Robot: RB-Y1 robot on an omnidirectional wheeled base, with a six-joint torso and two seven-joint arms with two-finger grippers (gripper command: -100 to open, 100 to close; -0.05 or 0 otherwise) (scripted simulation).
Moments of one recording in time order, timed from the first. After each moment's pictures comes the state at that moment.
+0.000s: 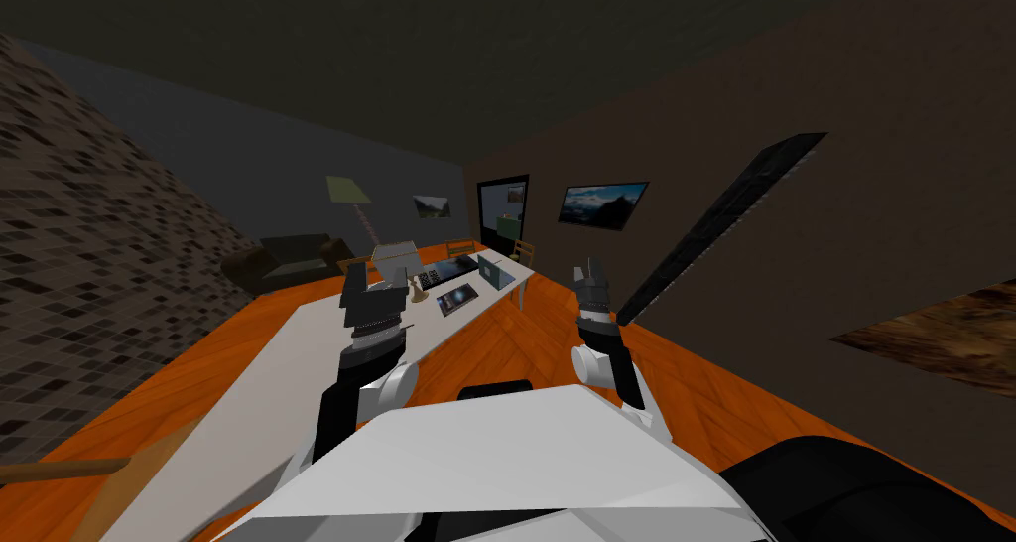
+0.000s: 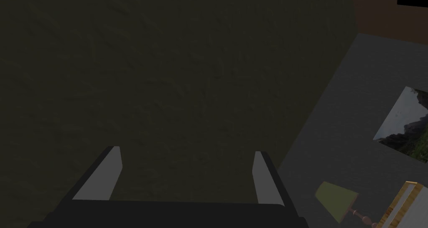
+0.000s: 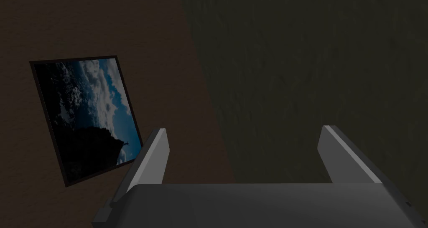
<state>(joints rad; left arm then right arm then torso) 0.46 -0.02 0.00 -2.29 0.07 -0.59 -0.01 0.46 -0.01 -0.07 -2.37 -0.02 -0.36 0.13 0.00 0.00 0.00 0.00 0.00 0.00</state>
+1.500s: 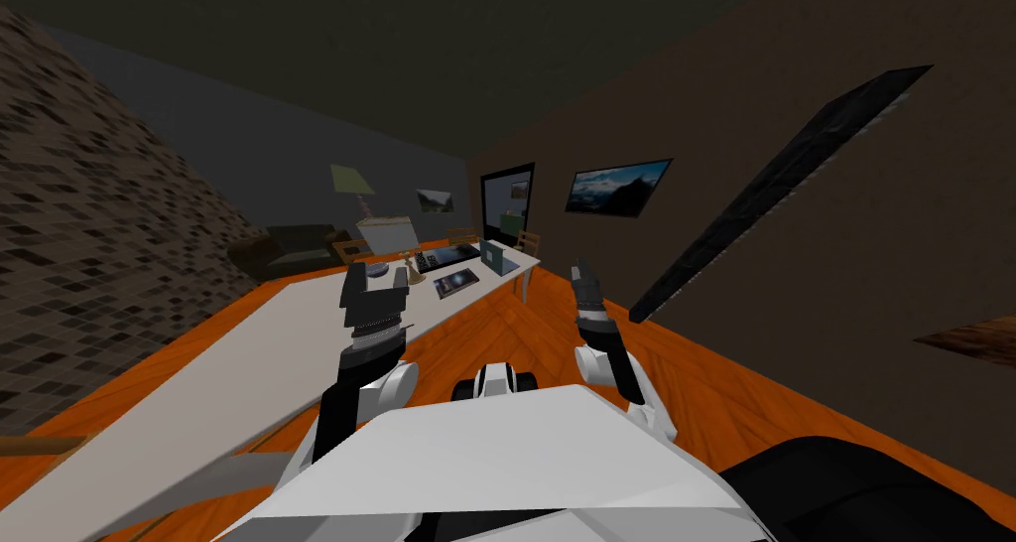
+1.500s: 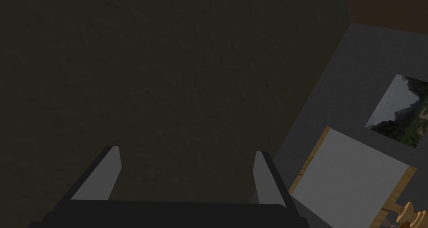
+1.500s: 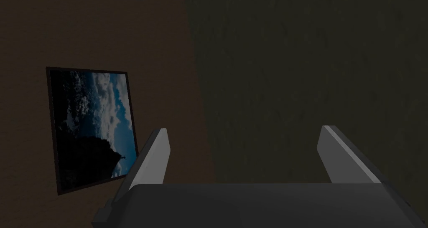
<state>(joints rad) 0.46 -0.02 0.00 -2.29 0.07 -0.59 -0.01 0.45 -0.10 -0.08 -2.35 0.06 -0.36 0.19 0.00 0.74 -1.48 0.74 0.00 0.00</state>
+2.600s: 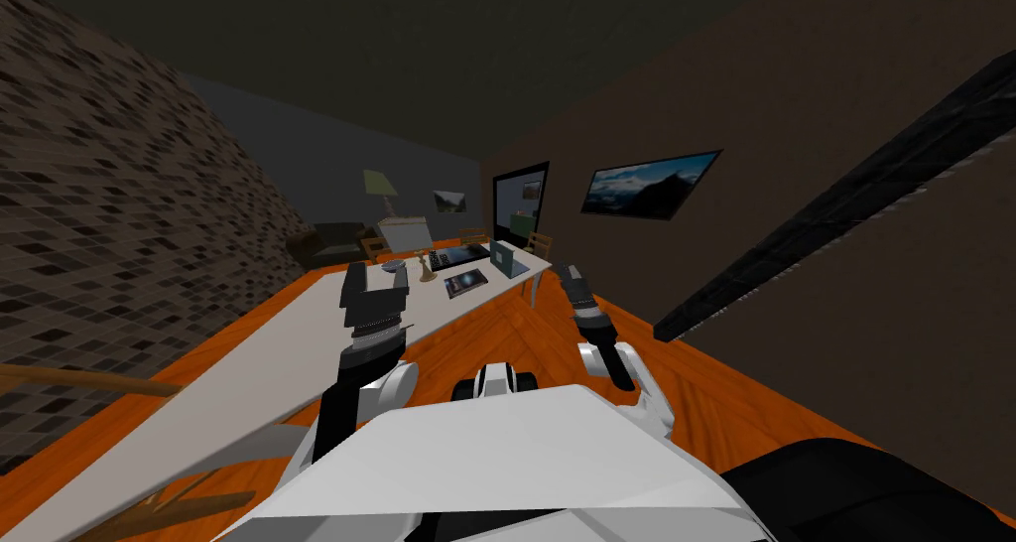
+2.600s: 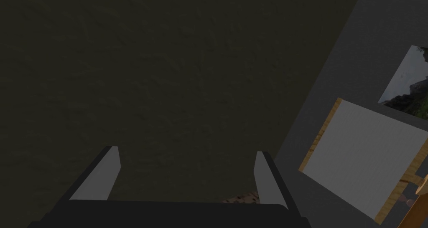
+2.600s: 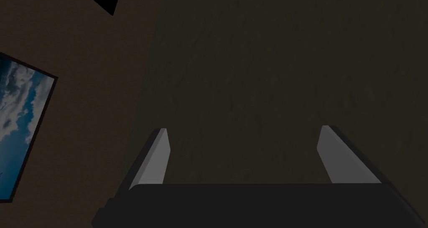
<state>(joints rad) 0.46 -0.02 0.00 -2.29 0.07 -0.59 -0.01 0.40 -0.20 -0.11 -2.28 0.34 -0.36 0.39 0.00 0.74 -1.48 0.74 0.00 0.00</state>
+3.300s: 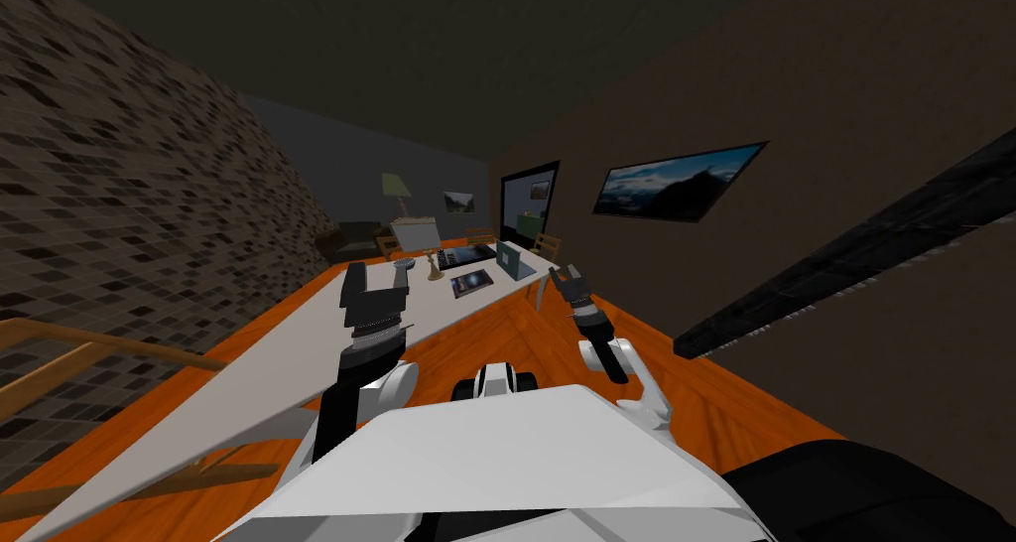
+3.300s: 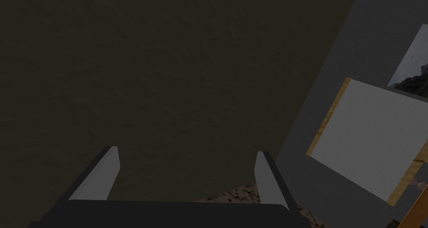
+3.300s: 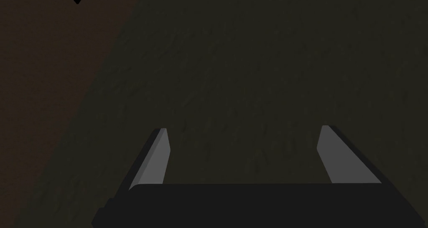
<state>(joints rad) 0.46 -0.02 0.00 -2.29 0.07 -0.59 -0.01 0.37 -0.23 -0.13 -2.25 0.52 -0.36 0.52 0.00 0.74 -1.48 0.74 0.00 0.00</state>
